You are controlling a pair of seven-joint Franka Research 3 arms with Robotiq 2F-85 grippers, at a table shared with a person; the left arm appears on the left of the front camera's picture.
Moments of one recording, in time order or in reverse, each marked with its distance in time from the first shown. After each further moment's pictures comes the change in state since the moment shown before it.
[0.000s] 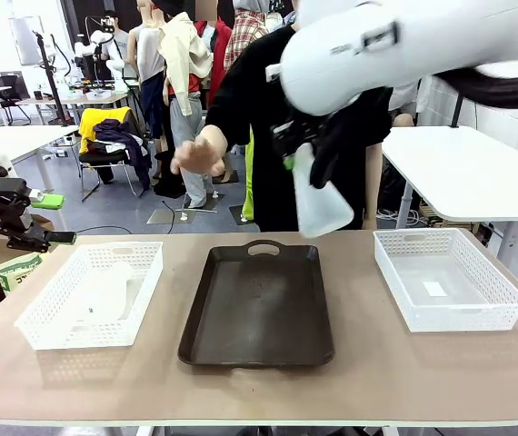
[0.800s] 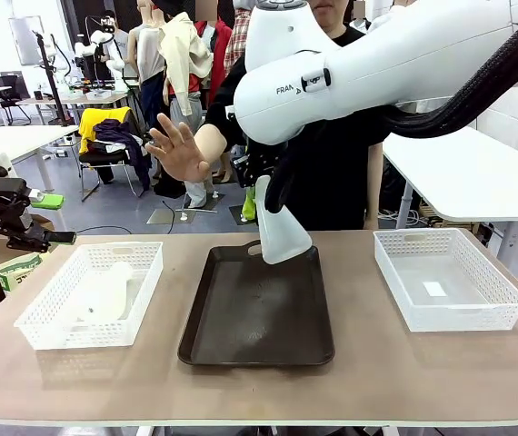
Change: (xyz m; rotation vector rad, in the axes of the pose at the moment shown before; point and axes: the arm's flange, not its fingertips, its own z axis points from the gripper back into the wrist) left arm 0.000 0.000 0.000 0.000 -0.001 0.000; right arm 0.022 0.051 -0.061 0.066 0.078 0.038
